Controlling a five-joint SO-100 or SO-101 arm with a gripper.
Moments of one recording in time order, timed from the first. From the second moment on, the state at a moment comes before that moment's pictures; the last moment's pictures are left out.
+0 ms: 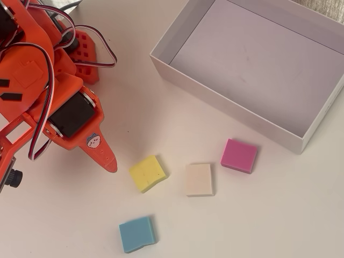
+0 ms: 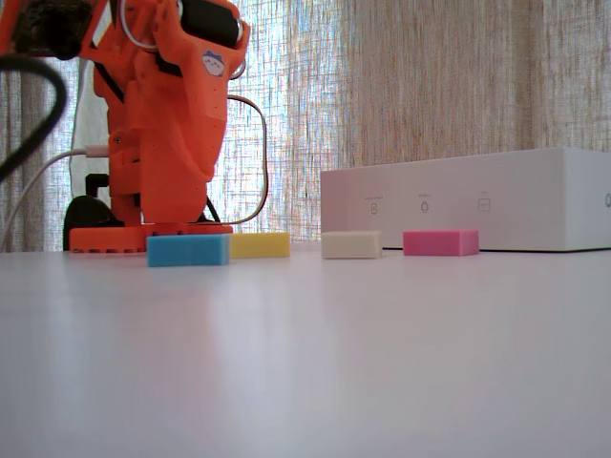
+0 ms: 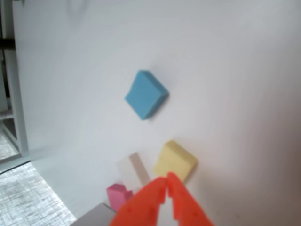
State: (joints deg) arm 4.6 189.5 169.0 76.1 -14.9
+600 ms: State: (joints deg) arm 3.4 186.4 168.8 72.9 -17.4
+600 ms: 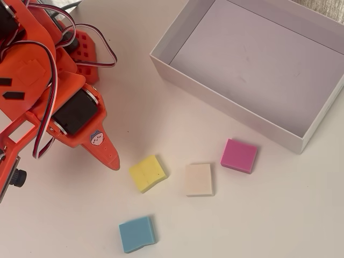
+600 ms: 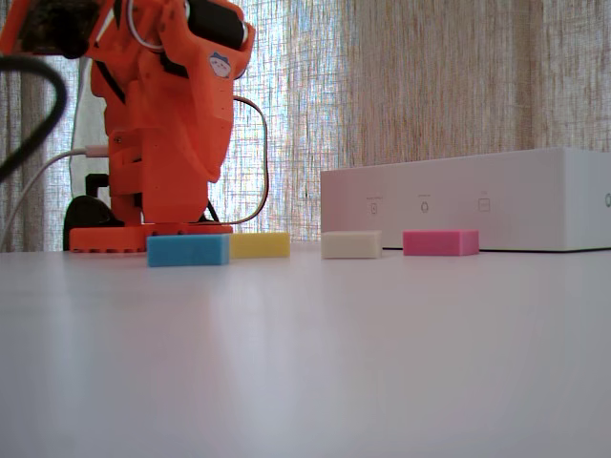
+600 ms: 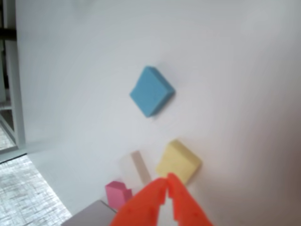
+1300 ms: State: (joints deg) arm -4.3 139.1 94.9 77.8 -8.4
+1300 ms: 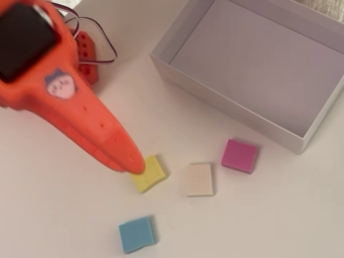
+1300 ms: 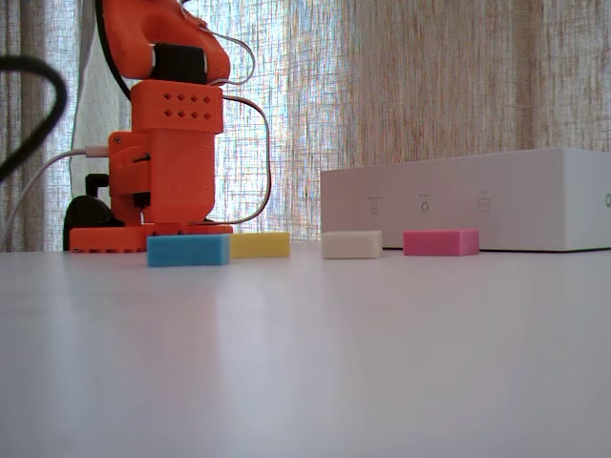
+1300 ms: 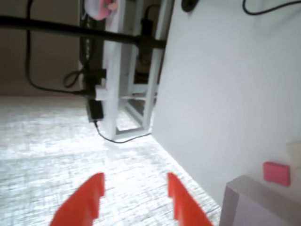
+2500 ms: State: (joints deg) arm -7.0 121.3 122.3 80.8 22.5
